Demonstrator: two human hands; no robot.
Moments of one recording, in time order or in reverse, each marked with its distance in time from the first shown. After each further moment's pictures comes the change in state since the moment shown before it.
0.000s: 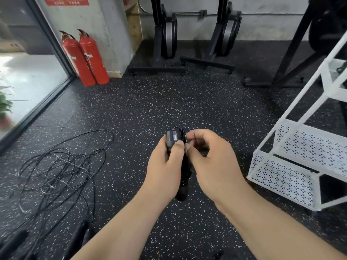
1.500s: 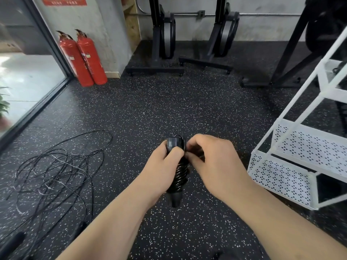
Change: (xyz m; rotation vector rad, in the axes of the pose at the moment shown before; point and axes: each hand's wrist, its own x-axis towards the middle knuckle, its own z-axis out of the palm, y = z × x) left_hand 0.010 0.001 -0.012 -0.072 -0.223 -0.200; right_hand 0.011 0.012 -0.018 -0.529 -0.095 -0.240
